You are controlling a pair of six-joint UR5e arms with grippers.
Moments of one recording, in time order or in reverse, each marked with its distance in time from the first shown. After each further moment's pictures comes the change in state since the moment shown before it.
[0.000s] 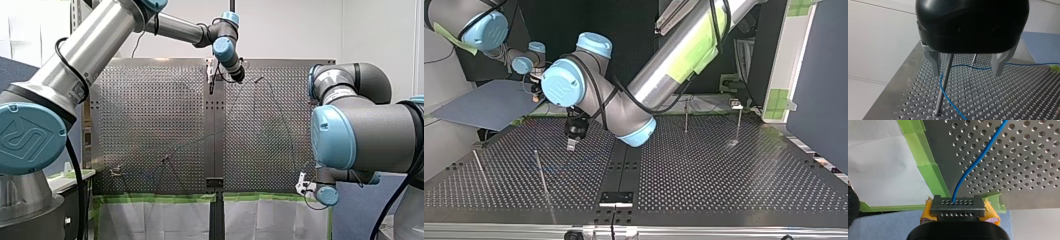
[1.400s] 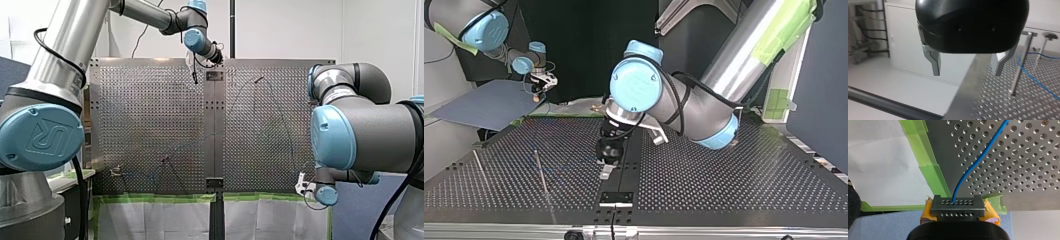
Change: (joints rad) left arm 0.172 0.265 -0.266 0.244 0.168 -0.179; right arm 0.003 0.000 0.000 0.006 0.000 -0.009
